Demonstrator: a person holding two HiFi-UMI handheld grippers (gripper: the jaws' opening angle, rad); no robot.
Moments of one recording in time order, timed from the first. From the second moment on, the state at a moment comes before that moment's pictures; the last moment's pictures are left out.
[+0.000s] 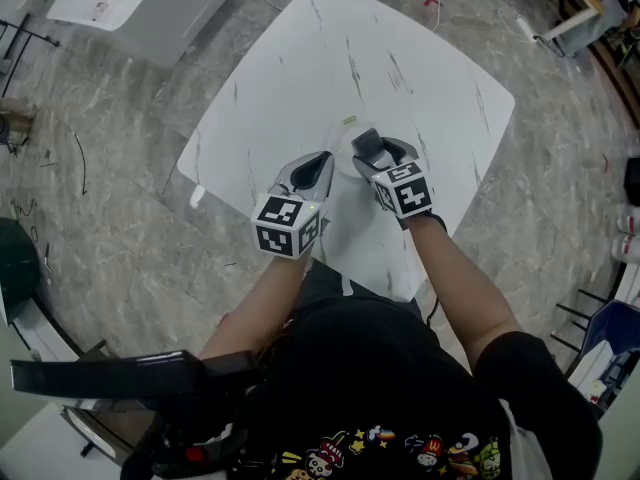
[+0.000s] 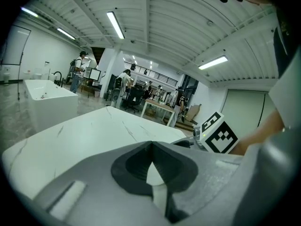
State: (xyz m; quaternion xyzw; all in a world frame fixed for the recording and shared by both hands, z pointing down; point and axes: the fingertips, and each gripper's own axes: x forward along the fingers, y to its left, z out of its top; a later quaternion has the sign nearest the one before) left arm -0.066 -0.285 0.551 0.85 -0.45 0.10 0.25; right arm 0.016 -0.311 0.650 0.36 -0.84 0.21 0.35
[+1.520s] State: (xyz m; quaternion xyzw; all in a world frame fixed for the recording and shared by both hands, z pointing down) left arm -0.072 -0.302 0.586 0.84 -0.46 0.09 0.28; right arm 0.008 -0.330 0.699 0.34 -0.81 0.24 0.42
